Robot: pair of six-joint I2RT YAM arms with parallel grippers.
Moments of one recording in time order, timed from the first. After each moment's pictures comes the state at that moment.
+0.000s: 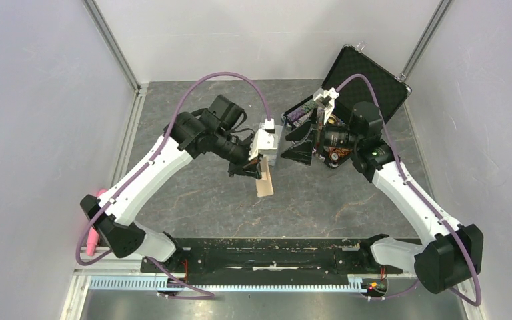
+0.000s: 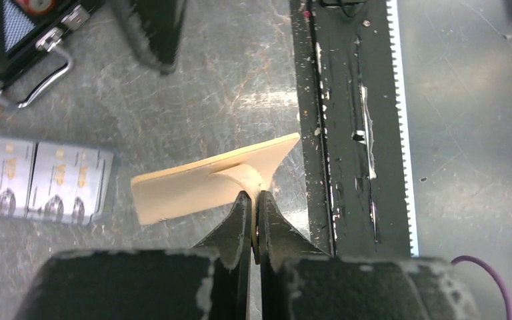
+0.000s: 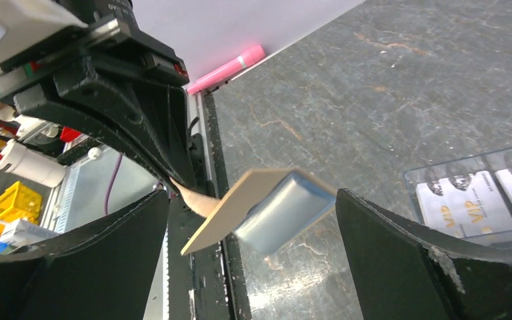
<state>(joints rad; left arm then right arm) -0.73 1.44 1.64 -1.17 0.68 0.67 0.35 1.18 0.99 0.05 -1.00 0.32</state>
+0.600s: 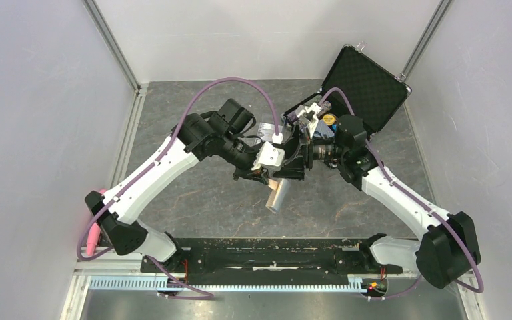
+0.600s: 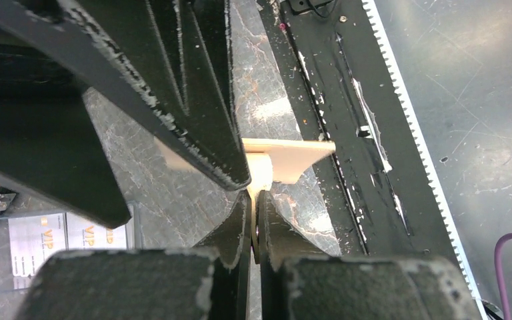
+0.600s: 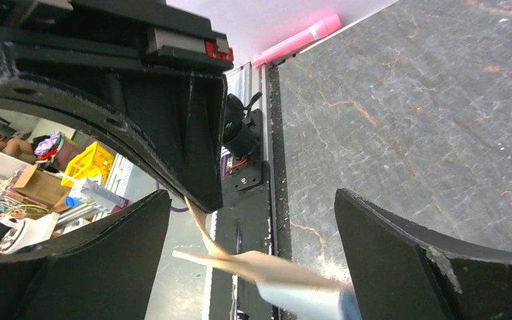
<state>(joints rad) -0.81 1.47 1.67 -1.20 0.75 0.91 0.47 1.22 0.86 0.30 -1.10 0.48</state>
